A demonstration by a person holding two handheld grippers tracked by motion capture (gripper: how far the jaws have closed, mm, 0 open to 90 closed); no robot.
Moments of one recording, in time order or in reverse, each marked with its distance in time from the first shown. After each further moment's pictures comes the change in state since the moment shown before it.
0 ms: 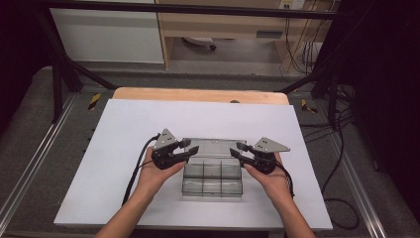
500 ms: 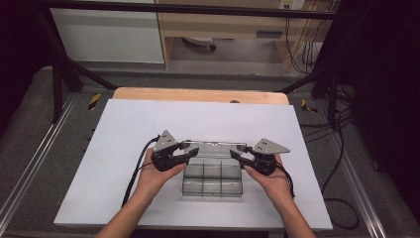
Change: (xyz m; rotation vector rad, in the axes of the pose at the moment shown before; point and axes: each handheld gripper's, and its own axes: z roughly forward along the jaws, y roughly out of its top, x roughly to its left) left arm -0.004 -0.002 -0.002 0.005 0.002 0.013; right arm 0.003 -0.001 -0.002 0.008 0.004 -0.020
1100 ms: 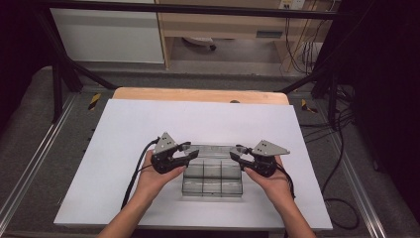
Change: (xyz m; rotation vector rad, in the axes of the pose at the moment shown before) left arm -0.004 -0.004 -0.003 -0.004 -0.004 0.002; right arm 0.003 -0.001 -0.003 0.012 0.006 -0.019
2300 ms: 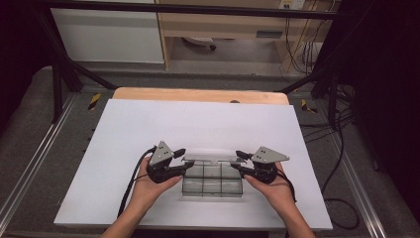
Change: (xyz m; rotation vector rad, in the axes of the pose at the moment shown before) left arm -0.010 -0.016 -0.015 0.028 0.027 0.047; right arm 0.011 -0.009 -0.007 0.022 0.028 -0.045
